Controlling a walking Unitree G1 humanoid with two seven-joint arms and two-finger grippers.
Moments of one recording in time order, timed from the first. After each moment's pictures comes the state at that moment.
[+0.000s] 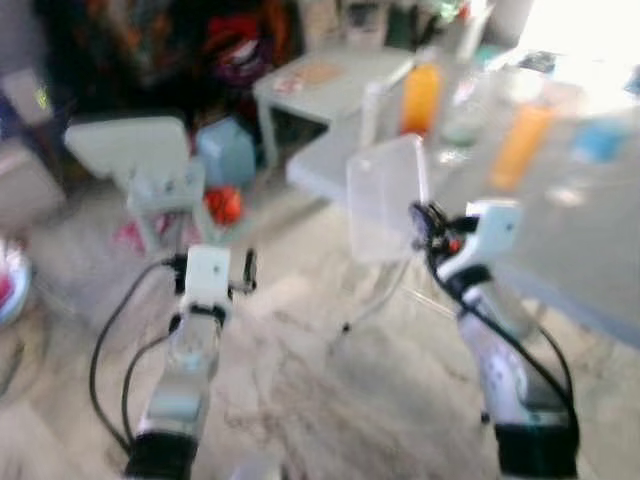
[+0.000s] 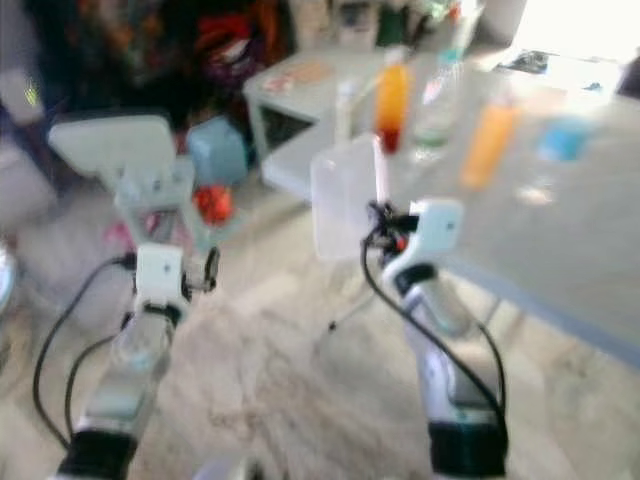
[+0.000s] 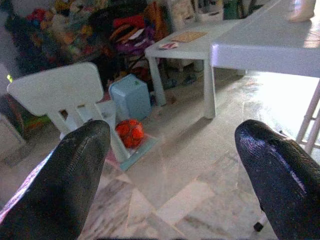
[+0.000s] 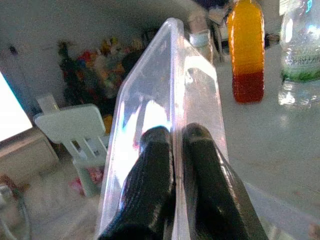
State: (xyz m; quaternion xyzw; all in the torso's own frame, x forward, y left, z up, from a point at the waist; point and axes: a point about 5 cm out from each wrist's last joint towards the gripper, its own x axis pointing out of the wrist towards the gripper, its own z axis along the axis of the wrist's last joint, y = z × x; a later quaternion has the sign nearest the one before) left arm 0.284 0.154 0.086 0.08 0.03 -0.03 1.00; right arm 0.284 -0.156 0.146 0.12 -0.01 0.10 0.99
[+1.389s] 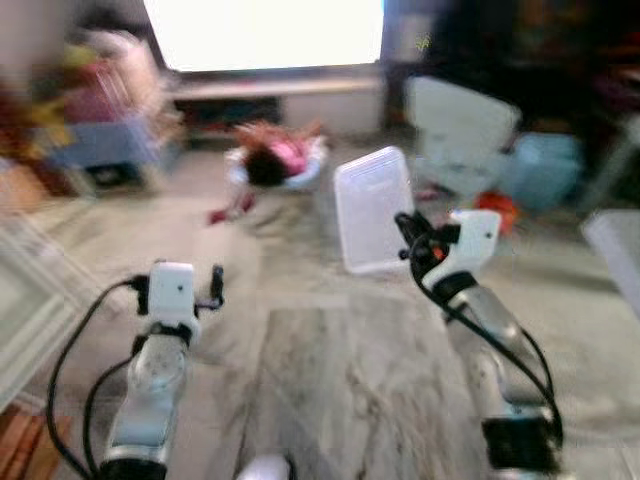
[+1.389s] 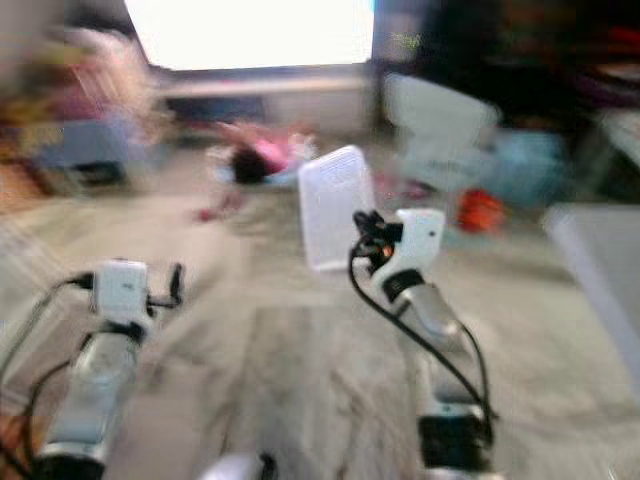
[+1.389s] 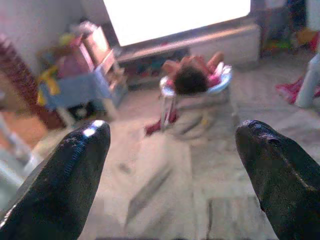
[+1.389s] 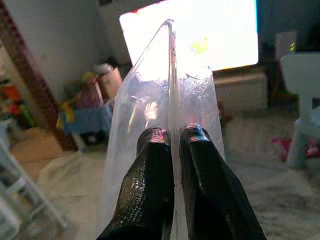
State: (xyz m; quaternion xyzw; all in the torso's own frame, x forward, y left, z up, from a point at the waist) left arm 0.264 0.184 0.069 0.09 0.06 0.02 0.99; right arm 0.295 -0.149 0.133 0.11 0.00 0.13 0.98
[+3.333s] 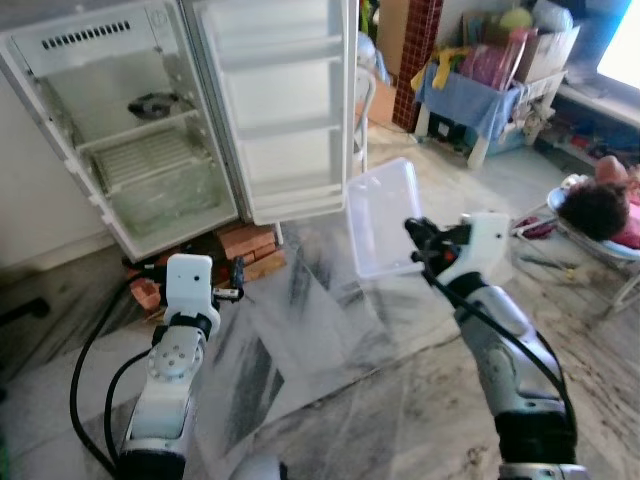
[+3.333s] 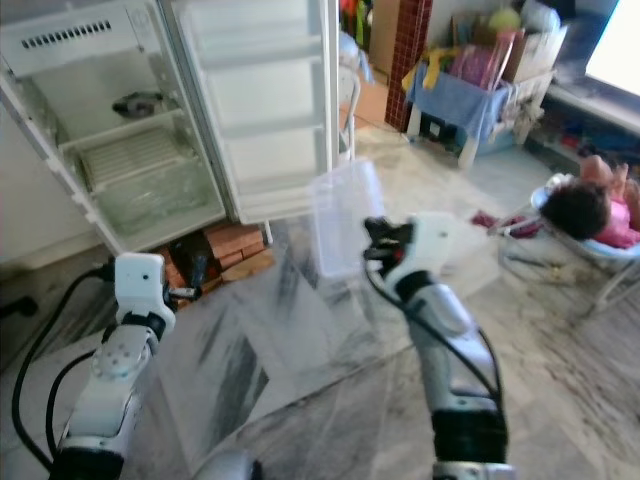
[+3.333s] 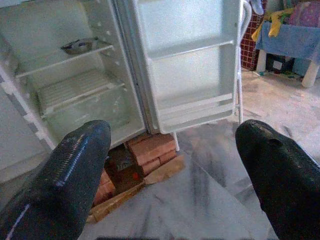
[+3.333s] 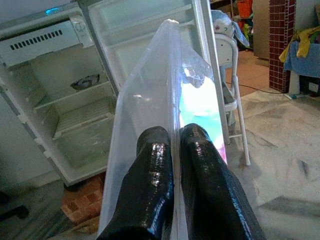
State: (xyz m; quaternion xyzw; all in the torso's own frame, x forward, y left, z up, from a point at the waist) left arm 0.272 0.164 0.084 0.05 0.04 -0.01 1.00; right arm 0.299 -0.158 0.125 0.13 0.02 0.14 0.98
